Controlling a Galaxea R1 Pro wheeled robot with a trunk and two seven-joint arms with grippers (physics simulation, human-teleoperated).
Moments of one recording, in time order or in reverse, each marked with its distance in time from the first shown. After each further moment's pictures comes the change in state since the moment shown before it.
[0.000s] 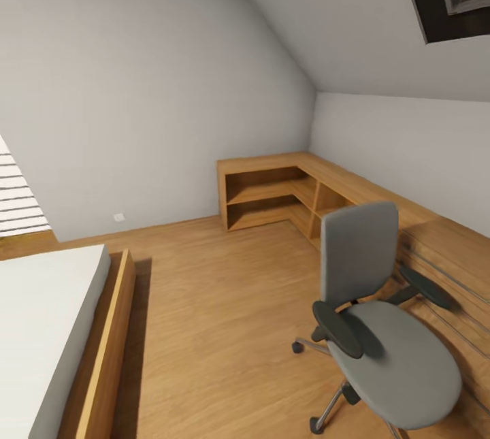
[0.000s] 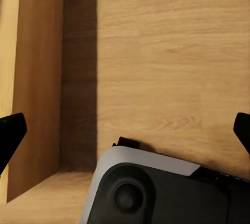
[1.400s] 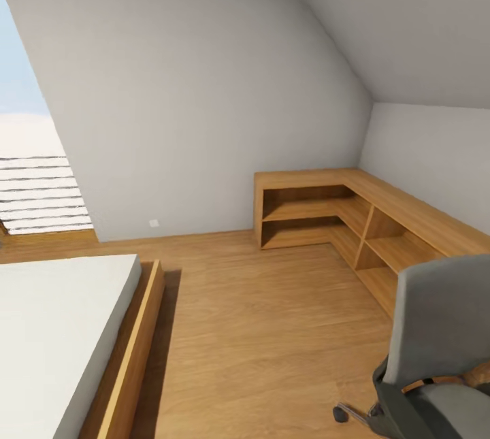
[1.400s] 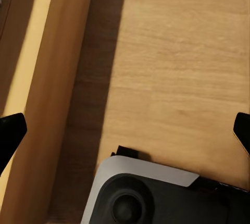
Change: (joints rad) left arm 0.000 0.002 0.000 0.002 -0.004 0.001 0.003; right arm 0.000 0.000 -0.001 0.000 0.000 0.000 0.000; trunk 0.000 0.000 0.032
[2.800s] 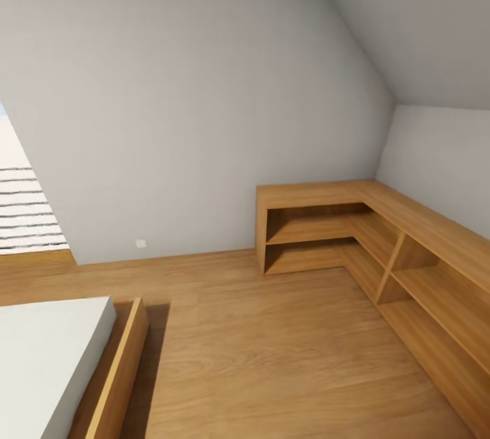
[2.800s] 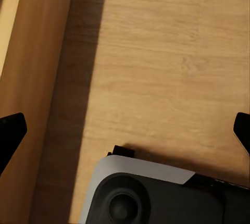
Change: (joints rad) left arm 0.000 -0.004 -0.024 0.000 -0.002 0.000 0.000; right arm 0.000 -0.001 -0.001 -0.001 -0.003 0.000 0.007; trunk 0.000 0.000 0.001
